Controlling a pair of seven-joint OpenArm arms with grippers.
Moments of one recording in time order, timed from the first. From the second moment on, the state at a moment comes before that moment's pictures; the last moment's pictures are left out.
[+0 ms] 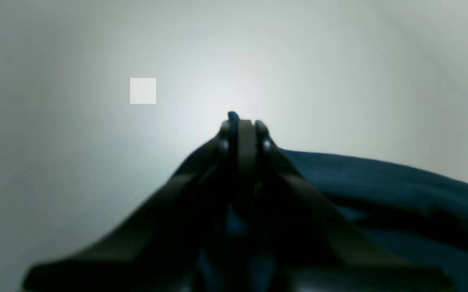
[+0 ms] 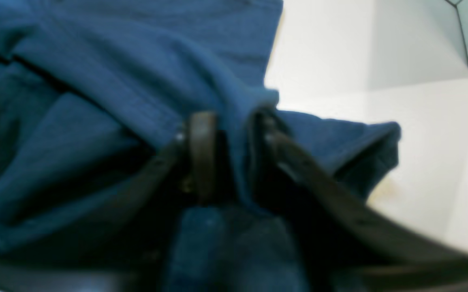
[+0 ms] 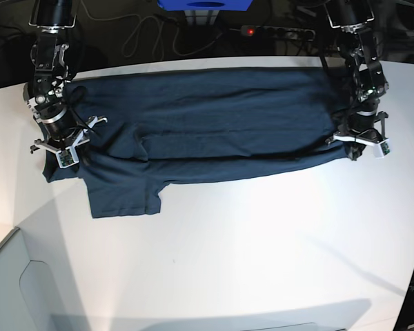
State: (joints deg) left arm 11.6 -14.2 -22.5 85.9 -27.8 -5.2 22.3; right arm -11.5 13.8 14.4 87.0 -4.4 28.4 -14.3
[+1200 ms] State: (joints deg) left arm 10.6 -14.2 -22.8 86.0 -27.6 -4.8 25.8; right arm 16.5 11.5 7.7 60.3 -2.5 28.4 -30.8
